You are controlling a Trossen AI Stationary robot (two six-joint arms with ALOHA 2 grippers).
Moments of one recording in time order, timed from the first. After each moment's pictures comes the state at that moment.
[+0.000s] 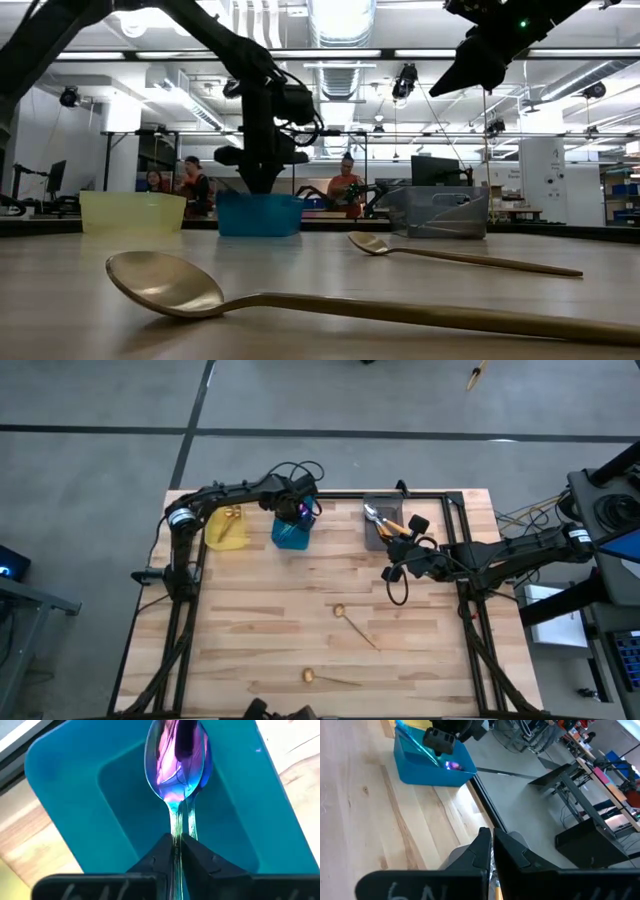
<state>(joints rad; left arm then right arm) 0.57 1.99 1.53 -0.91 -0.16 -0.44 0.11 1.07 0.76 -0.30 0.80 -0.13</state>
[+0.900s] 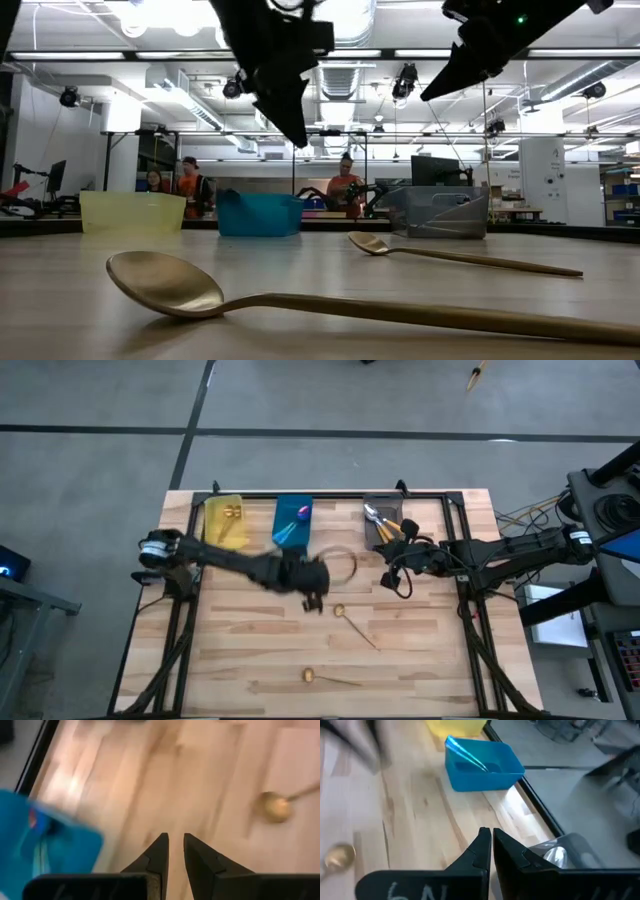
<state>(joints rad) -0.12 1.79 1.38 -0.73 -0.47 -0.30 0.06 1.07 0.76 -0.28 0.52 -0.01</state>
